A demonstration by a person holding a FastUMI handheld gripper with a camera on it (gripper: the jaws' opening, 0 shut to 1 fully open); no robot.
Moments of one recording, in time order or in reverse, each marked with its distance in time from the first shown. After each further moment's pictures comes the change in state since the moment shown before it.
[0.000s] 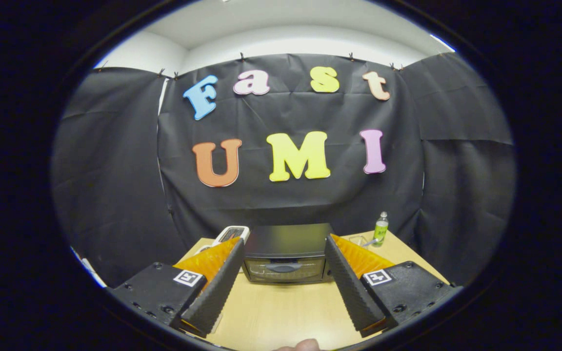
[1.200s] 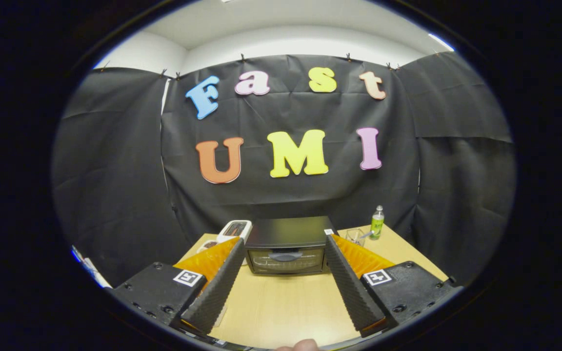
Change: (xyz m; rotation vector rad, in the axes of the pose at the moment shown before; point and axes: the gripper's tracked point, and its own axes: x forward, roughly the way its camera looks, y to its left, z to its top) arm -0.027 0.007 -0.014 0.006 0.016 0.004
